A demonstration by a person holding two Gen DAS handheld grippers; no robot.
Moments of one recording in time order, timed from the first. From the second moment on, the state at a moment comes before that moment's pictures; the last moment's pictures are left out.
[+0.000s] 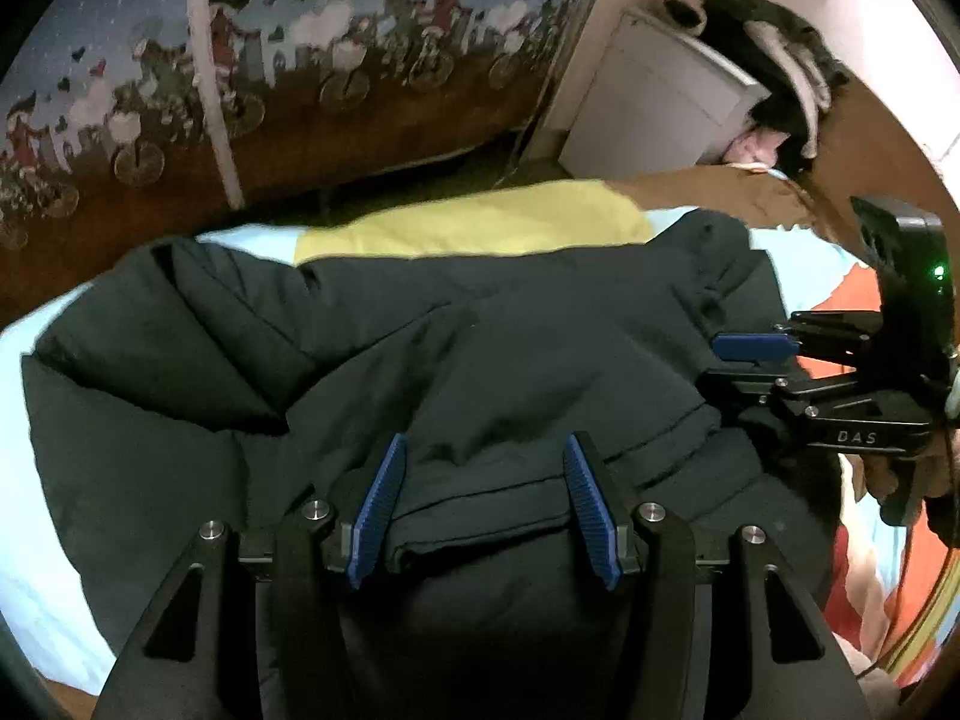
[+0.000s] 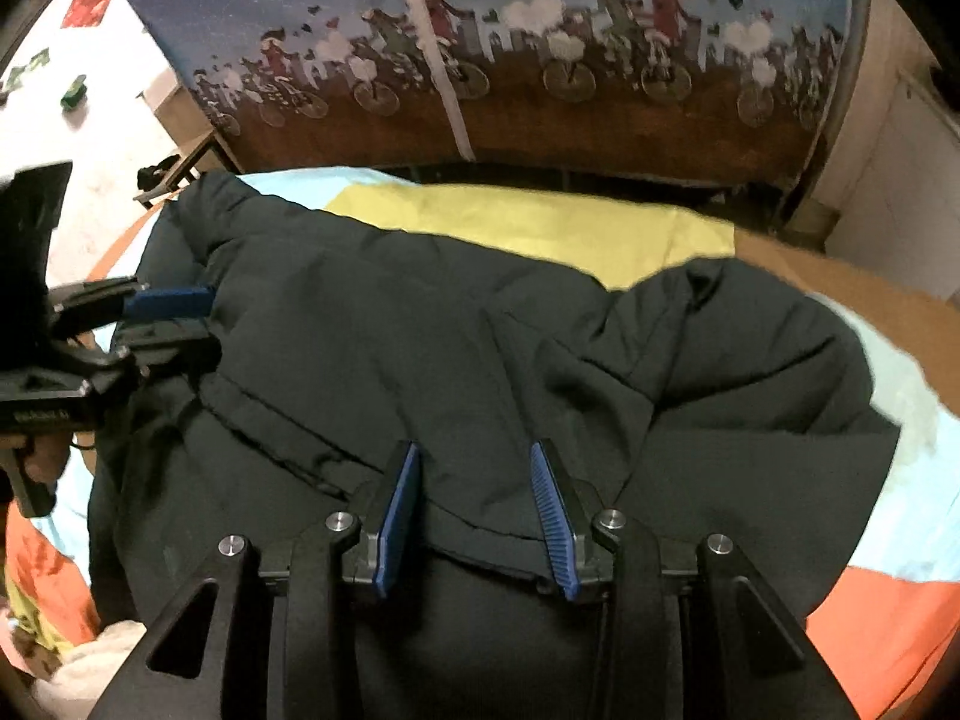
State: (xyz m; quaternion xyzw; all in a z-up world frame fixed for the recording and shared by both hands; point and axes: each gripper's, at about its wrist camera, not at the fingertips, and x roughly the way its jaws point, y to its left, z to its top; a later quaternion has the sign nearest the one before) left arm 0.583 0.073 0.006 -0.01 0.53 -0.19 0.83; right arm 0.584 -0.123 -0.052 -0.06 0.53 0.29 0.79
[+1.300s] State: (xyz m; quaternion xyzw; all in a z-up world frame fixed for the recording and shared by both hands) left arm 0.597 0.070 -0.046 0.02 0.58 -0.10 0.81; right arm 0.614 -0.105 -0.098 -0.05 0.59 0.22 0.77
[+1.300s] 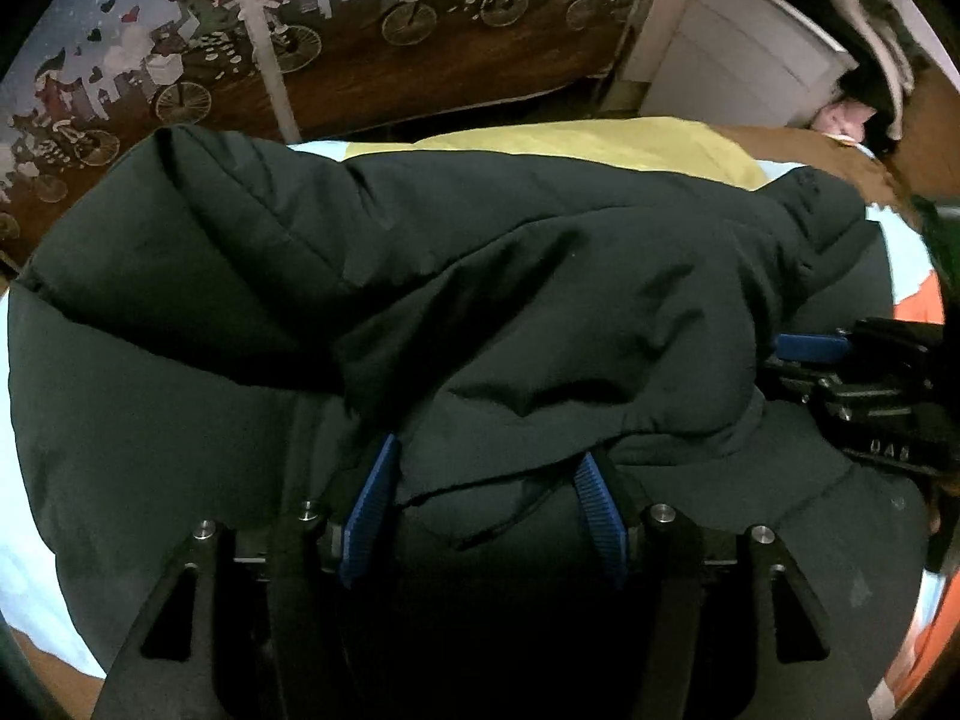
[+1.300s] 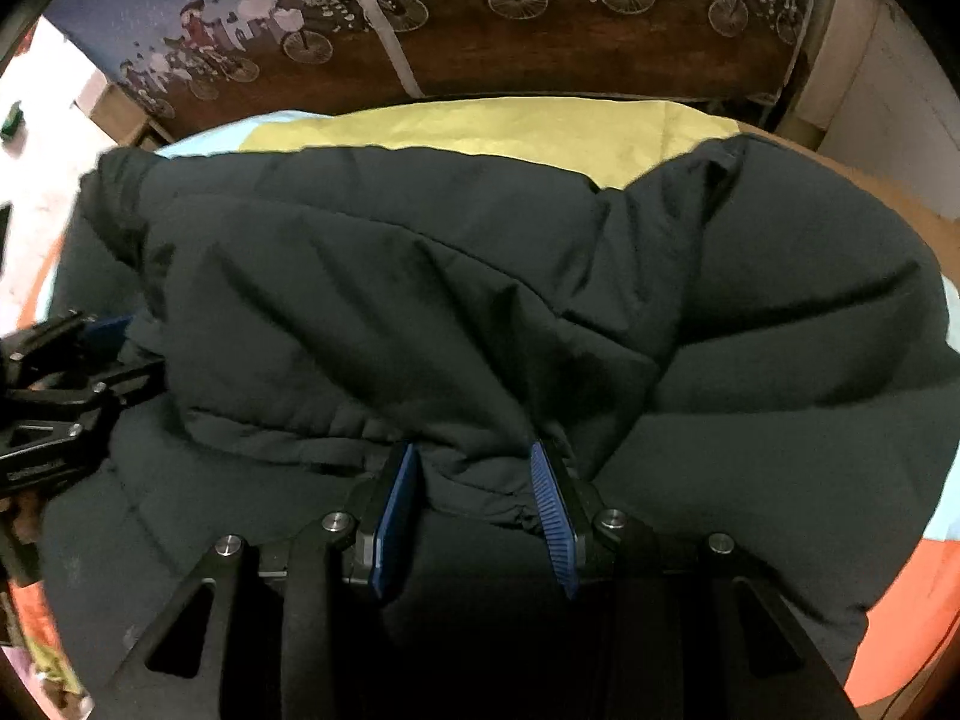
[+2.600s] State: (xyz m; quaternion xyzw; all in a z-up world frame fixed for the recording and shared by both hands) left arm 0.361 0.036 0.163 -0.07 0.41 -0.02 0.91; right arm 0.393 -0.171 0.122 0.01 0.42 0.19 0.89
